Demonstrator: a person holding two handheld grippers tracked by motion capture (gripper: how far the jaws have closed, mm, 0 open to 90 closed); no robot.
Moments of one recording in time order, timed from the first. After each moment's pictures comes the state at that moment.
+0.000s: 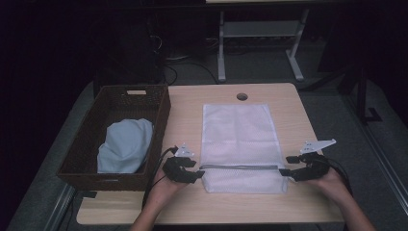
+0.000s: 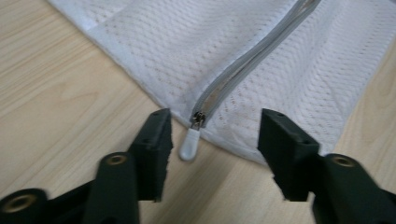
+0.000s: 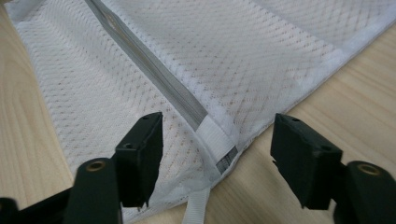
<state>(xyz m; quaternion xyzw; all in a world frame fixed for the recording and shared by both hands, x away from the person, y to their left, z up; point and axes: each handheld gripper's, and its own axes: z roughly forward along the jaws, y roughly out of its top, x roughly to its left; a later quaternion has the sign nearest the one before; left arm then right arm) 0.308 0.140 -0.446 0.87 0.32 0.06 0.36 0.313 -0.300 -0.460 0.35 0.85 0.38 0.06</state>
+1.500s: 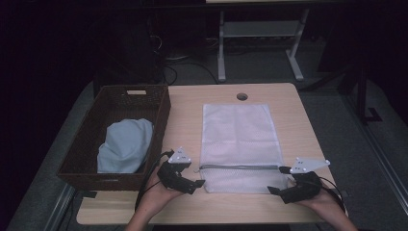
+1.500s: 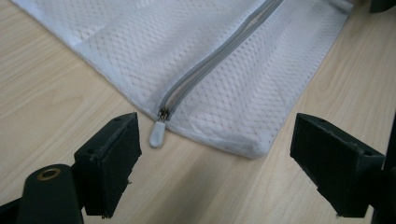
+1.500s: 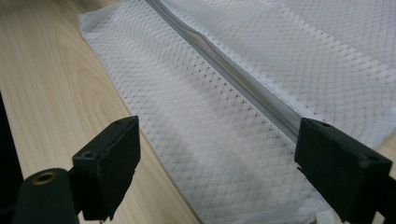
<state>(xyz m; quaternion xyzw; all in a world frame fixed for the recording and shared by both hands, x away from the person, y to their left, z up) 0.283 0.147 -0.420 0.87 0.30 0.06 0.38 0.254 -0.253 -0.450 0.32 0.85 0.41 0.10</state>
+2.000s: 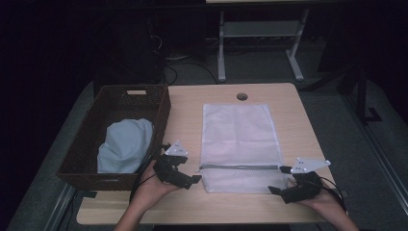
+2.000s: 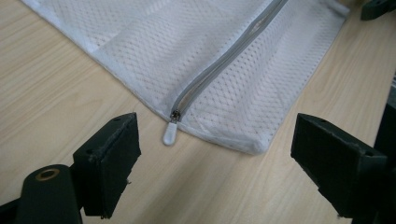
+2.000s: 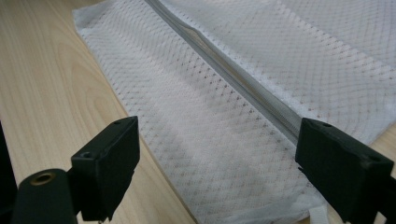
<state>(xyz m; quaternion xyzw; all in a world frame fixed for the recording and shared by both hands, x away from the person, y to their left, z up) 0.291 0.154 -0.396 0.88 0.30 0.05 0.36 0.255 -0.255 -0.453 0.32 0.85 0.40 0.11</state>
